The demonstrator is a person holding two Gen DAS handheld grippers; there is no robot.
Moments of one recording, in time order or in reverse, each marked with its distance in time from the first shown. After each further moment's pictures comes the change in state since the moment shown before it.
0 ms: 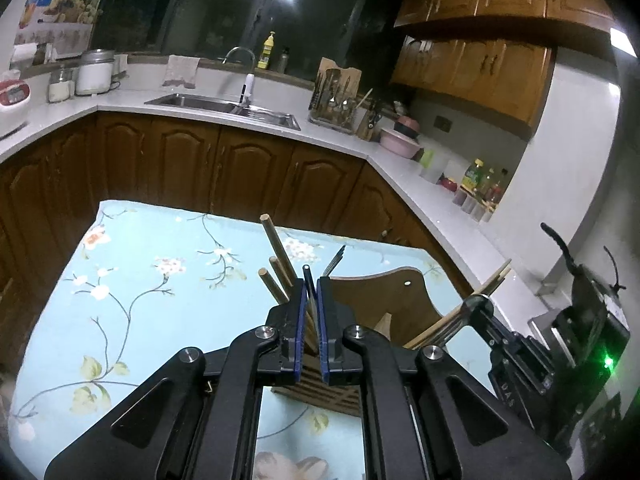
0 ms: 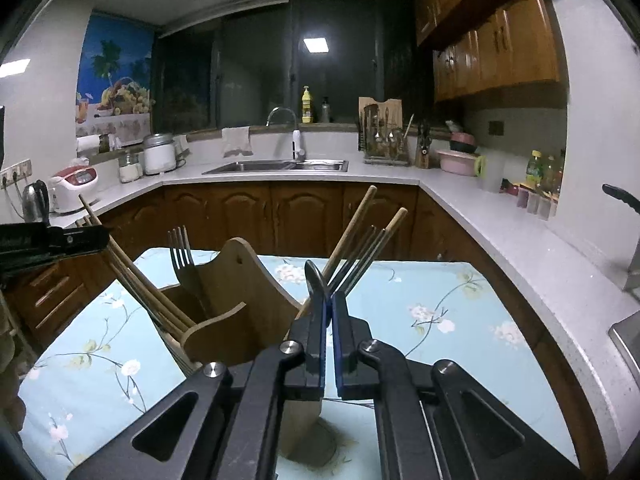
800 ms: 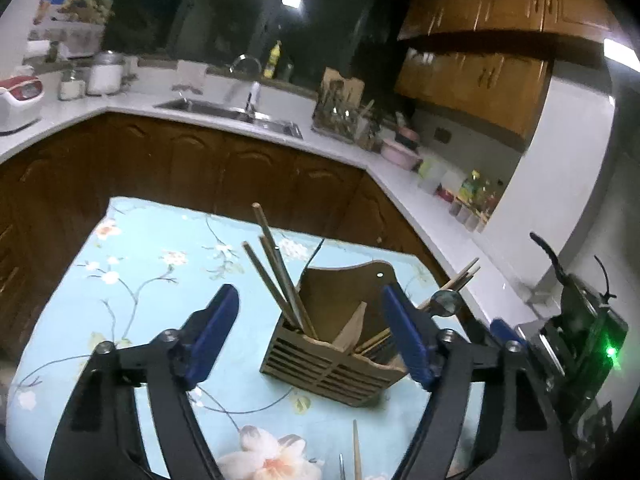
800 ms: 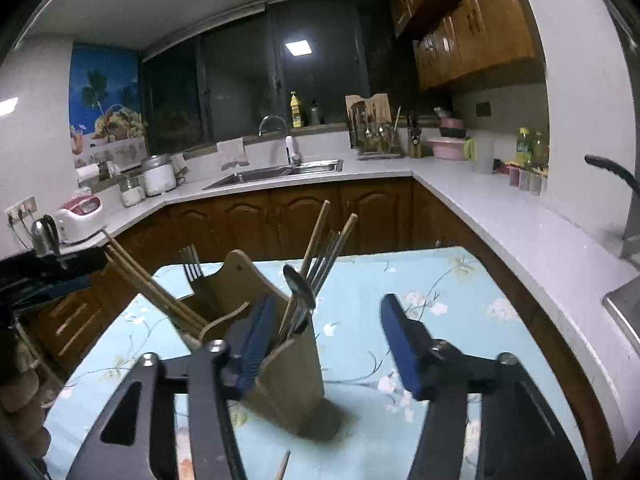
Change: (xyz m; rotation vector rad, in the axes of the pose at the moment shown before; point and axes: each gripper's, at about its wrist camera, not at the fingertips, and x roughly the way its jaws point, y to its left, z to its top) left arm -0.051 -0.017 -0.012 -0.042 -0.049 0.006; right arm -0.037 -0.028 -0.002 0.118 0.005 0.039
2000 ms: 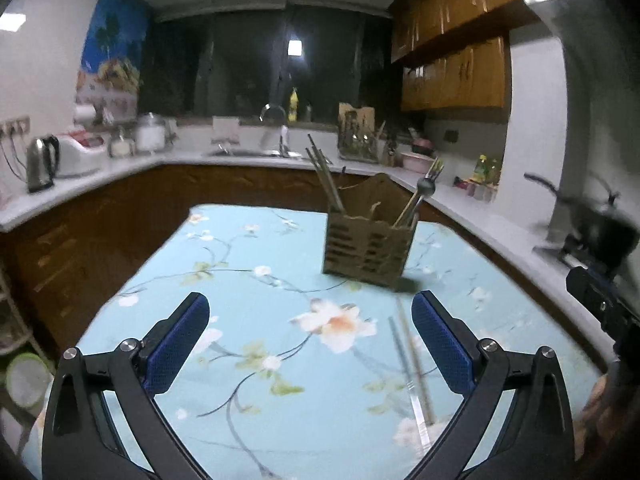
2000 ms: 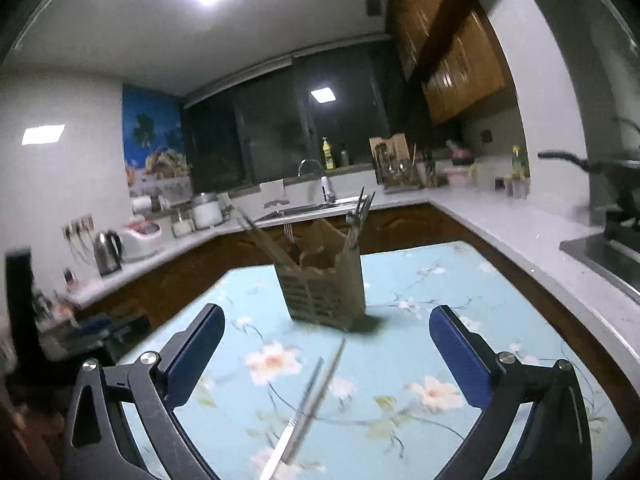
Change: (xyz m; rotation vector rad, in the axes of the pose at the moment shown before) left arm -0.169 -0.001 -0.197 0.202 -0.189 0.198; right arm -0.206 0.031 -0.135 0.001 -0.196 0.107
